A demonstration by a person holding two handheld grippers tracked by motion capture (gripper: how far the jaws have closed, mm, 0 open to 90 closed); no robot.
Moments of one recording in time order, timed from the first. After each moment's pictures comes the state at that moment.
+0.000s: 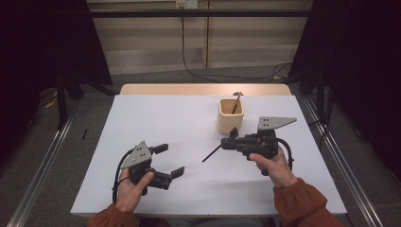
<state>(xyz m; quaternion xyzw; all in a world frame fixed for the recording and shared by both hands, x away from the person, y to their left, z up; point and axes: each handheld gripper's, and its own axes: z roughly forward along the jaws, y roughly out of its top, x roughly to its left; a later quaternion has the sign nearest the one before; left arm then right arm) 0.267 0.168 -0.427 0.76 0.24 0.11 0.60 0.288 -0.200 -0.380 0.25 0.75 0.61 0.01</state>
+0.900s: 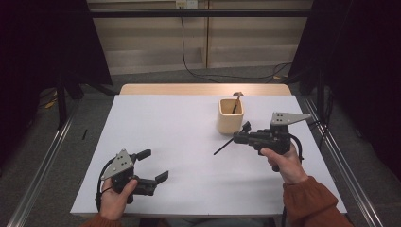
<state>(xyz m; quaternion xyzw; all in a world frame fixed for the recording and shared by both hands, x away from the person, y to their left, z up) 0.250 0.207 -0.434 0.75 0.27 0.14 0.59 0.291 -0.229 -0.372 0.28 0.75 0.60 0.04</state>
